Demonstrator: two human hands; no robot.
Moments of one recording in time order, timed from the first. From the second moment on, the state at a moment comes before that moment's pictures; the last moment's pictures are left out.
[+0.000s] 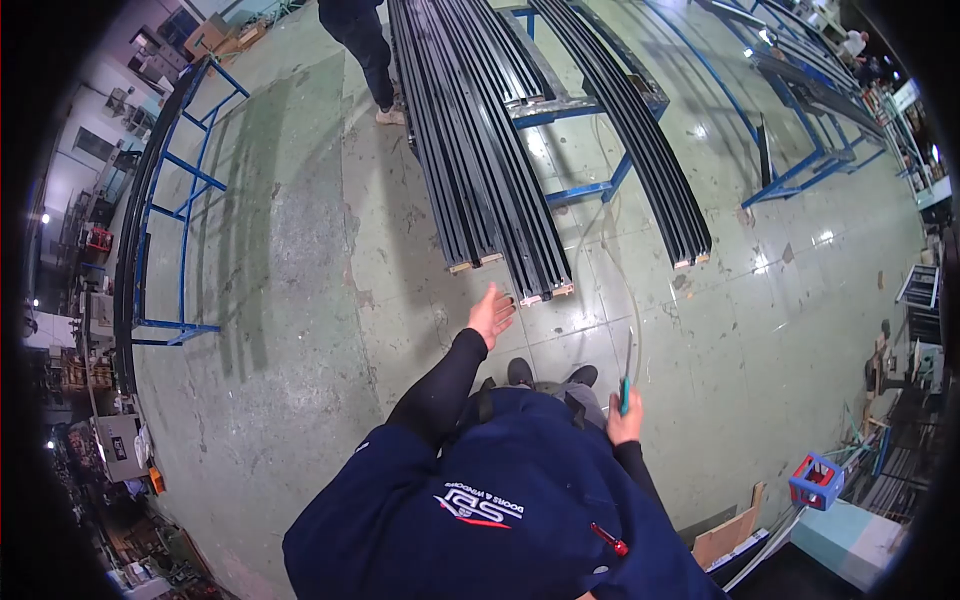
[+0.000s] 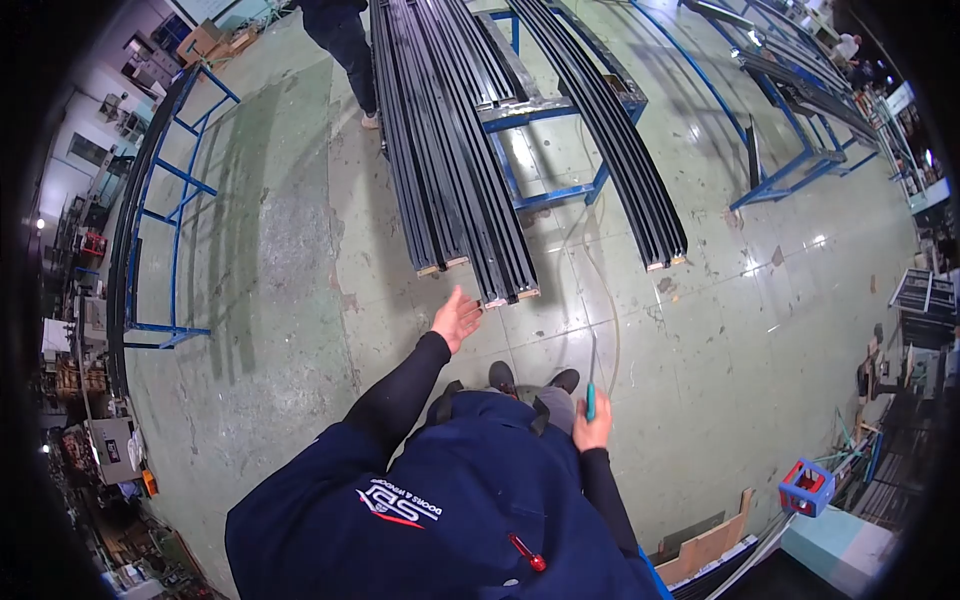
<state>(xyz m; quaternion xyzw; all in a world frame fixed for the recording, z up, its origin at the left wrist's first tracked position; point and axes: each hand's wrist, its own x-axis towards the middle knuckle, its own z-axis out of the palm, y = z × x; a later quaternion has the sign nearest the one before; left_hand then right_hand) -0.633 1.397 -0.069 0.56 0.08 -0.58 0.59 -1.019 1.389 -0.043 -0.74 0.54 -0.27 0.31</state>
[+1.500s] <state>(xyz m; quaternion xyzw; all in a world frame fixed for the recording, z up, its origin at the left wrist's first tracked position) -0.664 1.543 -0.081 0.73 0.35 -0.41 0.42 -0.550 0.958 0.017 -0.80 0.46 -0.05 0.39</state>
